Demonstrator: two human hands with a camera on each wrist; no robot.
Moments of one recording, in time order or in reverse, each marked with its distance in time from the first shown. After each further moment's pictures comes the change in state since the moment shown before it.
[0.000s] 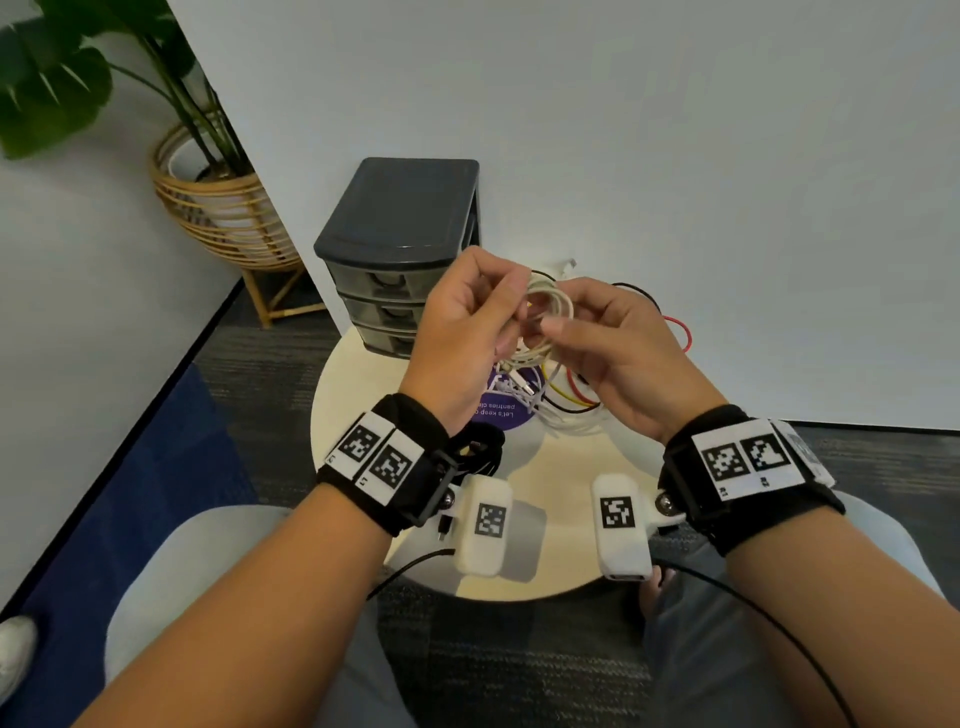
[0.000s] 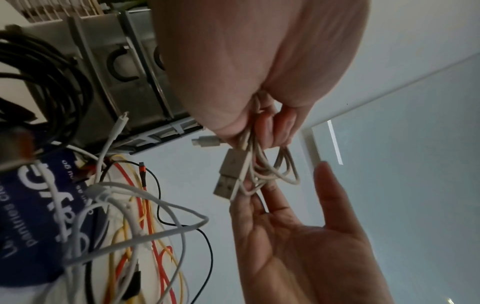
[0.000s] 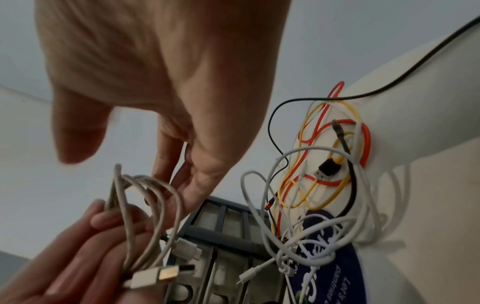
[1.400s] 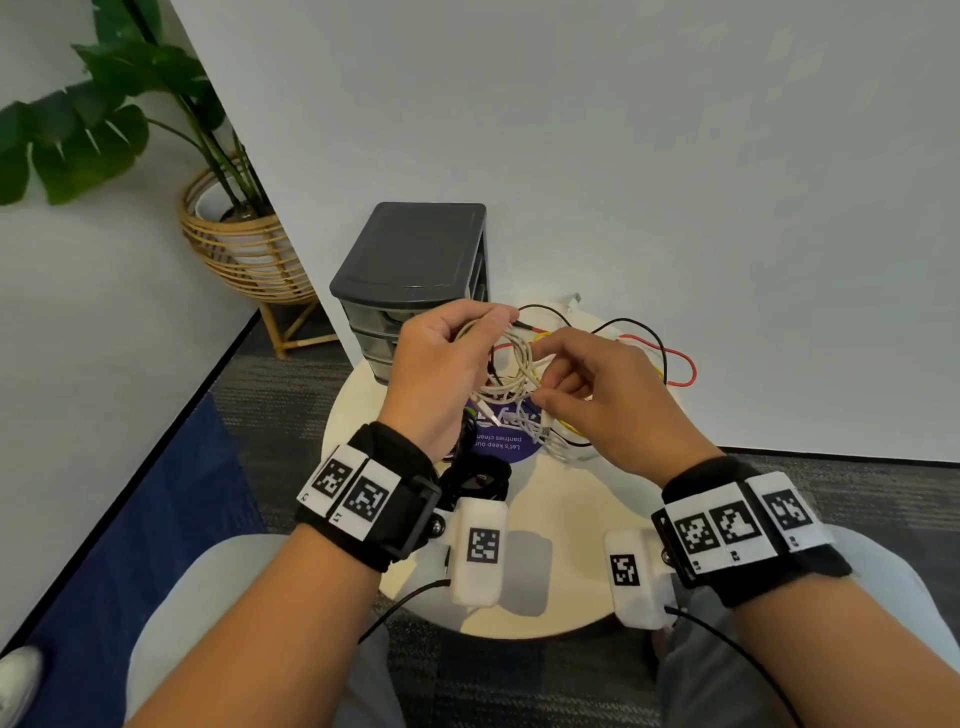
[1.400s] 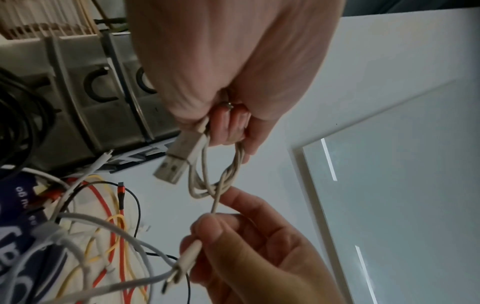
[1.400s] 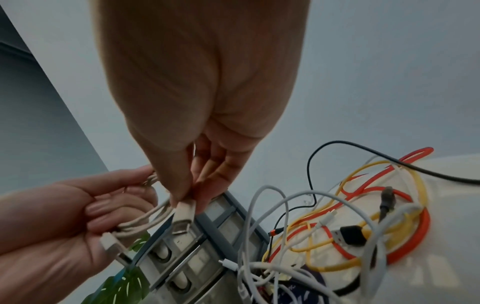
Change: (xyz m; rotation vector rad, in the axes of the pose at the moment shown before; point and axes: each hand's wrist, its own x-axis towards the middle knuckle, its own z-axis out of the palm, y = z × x) left_hand 0.003 0.014 -0.012 0.123 0.137 -0.104; right_hand -0.006 -0.002 0.005 -0.839 0.021 -0.102
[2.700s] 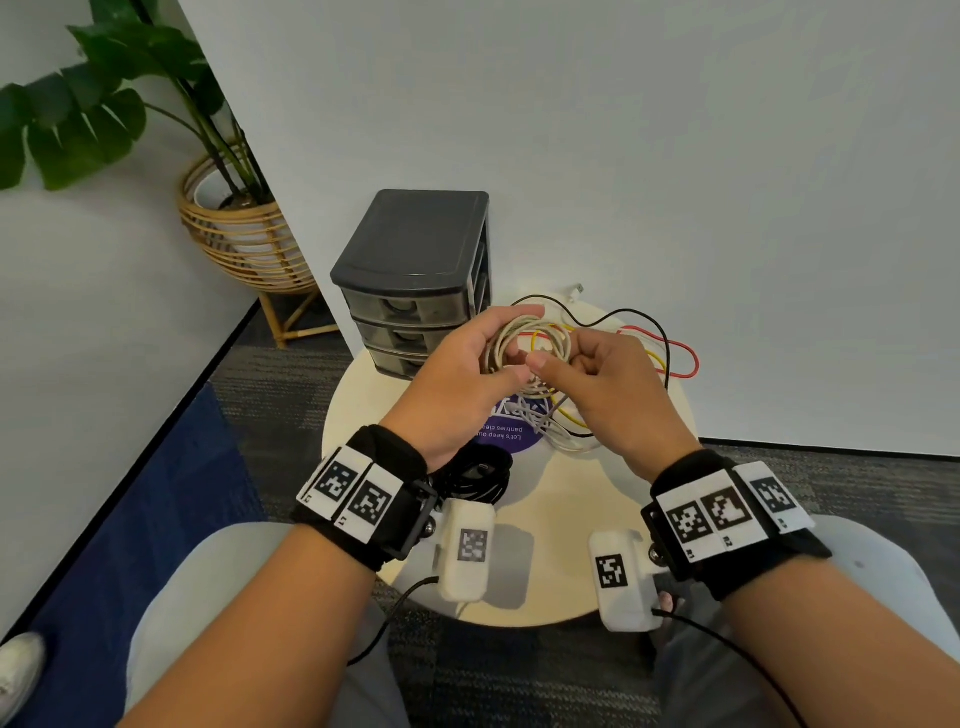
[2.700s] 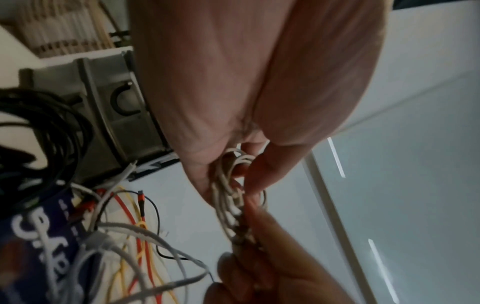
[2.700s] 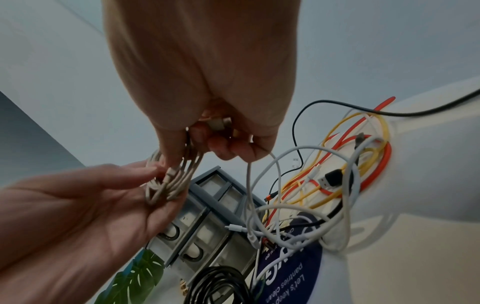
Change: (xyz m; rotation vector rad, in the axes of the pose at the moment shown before) left_hand -0.009 -0.012 -0.007 0.200 -0.312 -0.022; right_hand 0.003 0.009 0.014 0.176 0.160 0.134
